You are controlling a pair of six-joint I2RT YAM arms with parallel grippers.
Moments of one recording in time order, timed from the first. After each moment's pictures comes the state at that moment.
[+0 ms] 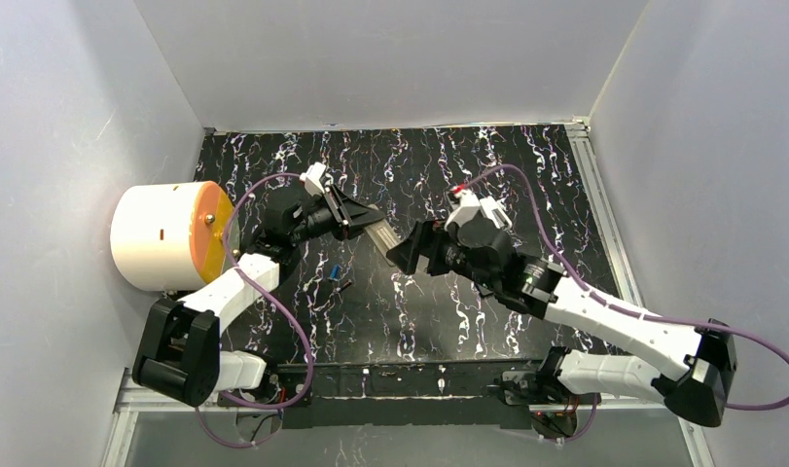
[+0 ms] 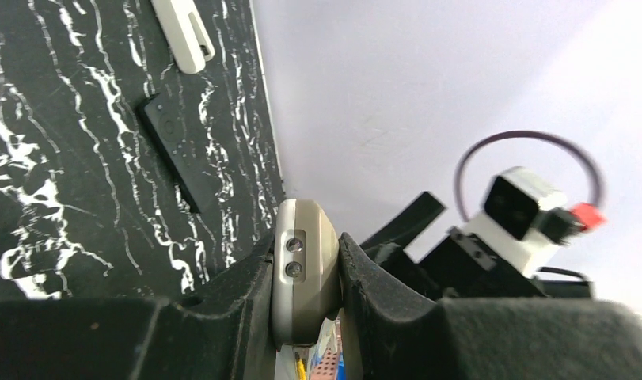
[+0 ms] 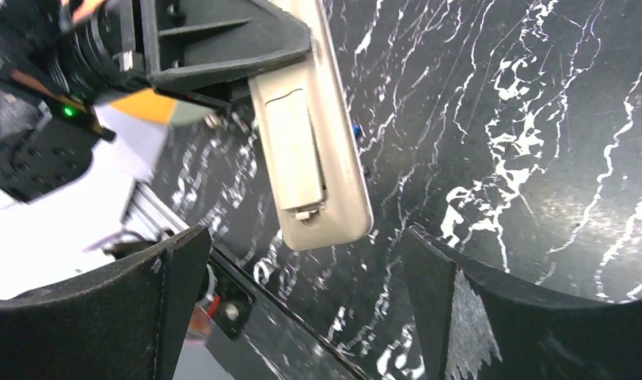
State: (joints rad) left arm -0.35 1.29 0.68 0.44 0.71 -1.21; right arm 1.02 1.09 0.94 -0.23 0.13 0.70
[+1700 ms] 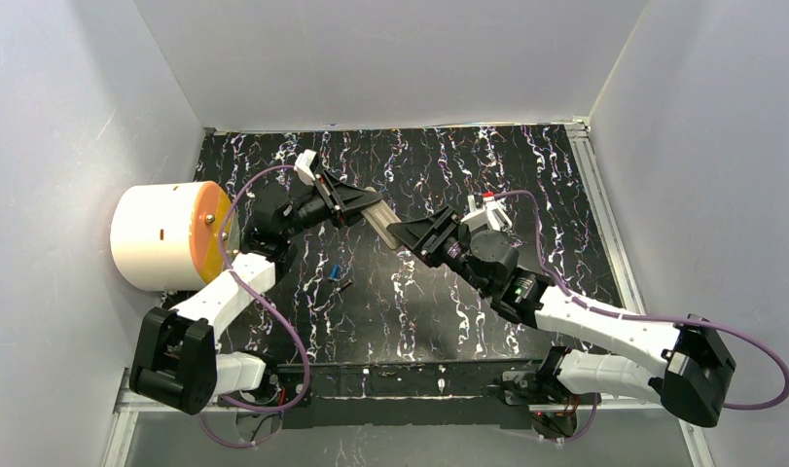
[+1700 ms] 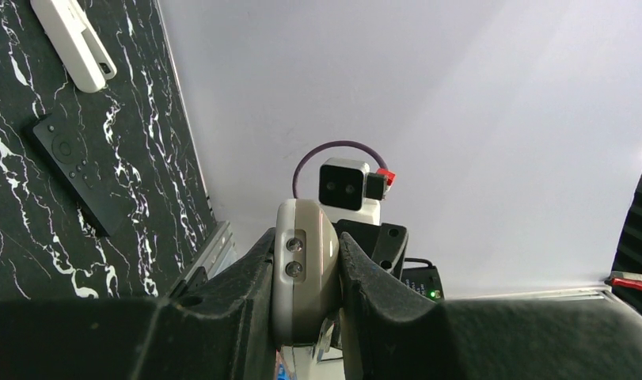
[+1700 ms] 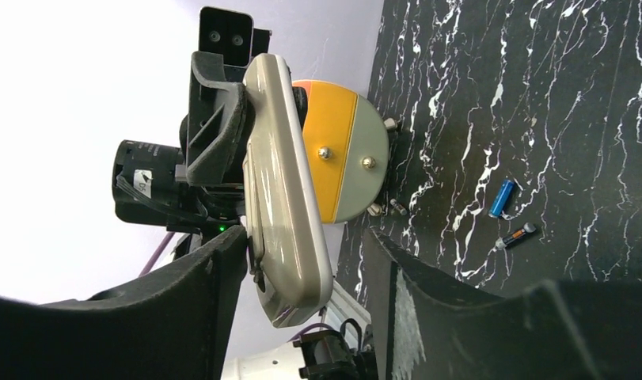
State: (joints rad) left arm -0.33 1.25 0.72 0.59 0.72 -1.45; right arm 0.99 1.07 0.67 0.34 0.21 1.24
